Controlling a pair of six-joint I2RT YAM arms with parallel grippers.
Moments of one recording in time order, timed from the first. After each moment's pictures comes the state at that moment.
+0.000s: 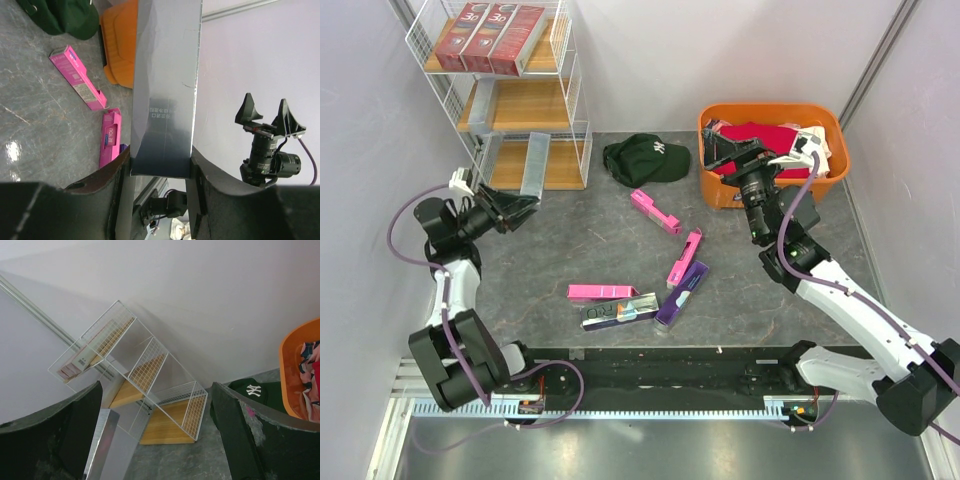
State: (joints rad) left arm 0.45 1.20 0.69 0.40 1.20 -1.12; right arm 0.61 1.08 0.98 0.45 0.42 0.62
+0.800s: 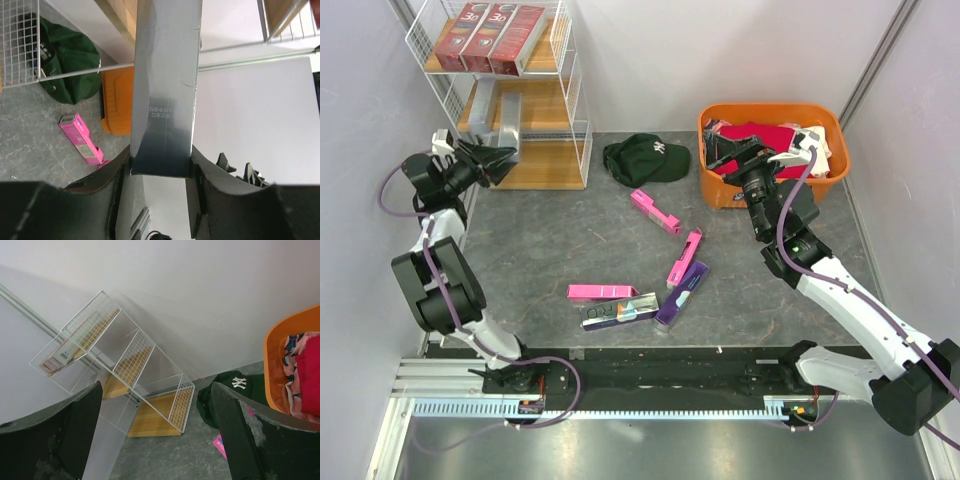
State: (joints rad) left arm 0.45 1.67 1.10 0.56 1.11 -1.33; right arm 0.56 1.09 0.99 0.38 0.37 0.63
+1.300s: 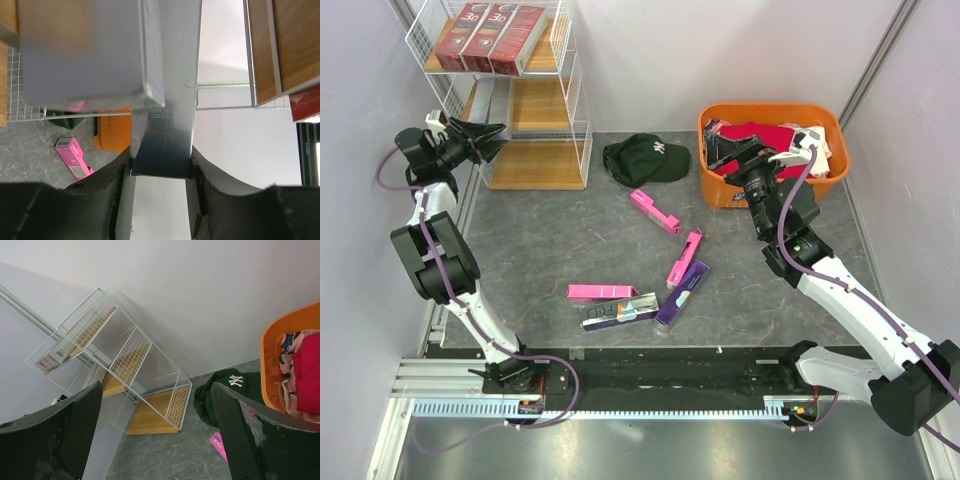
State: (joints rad) left arm 0.45 1.94 1.47 0.45 1.10 -1.41; right arm 0.54 1.09 0.99 0.36 0.35 0.63
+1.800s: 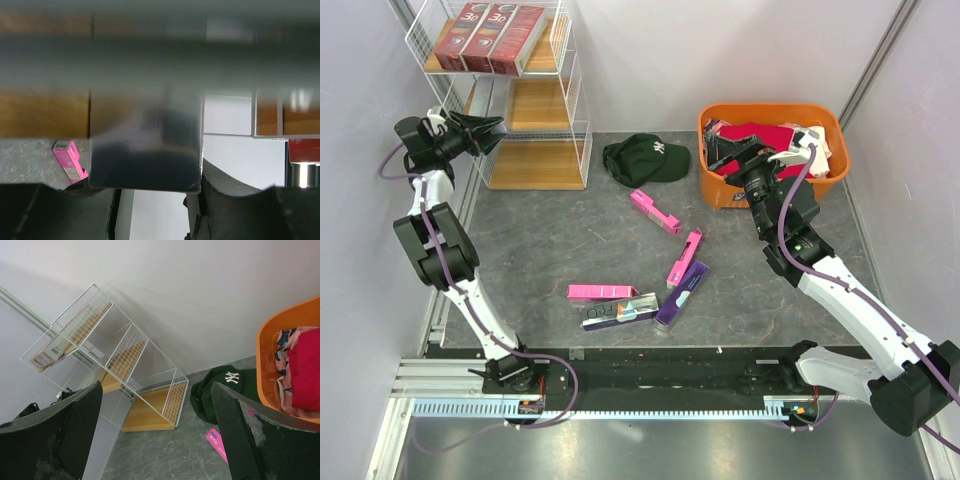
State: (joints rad) left arm 0.45 2.09 1.69 0.27 1.11 -1.42; right arm 0.53 1.10 0.99 0.33 0.33 0.63
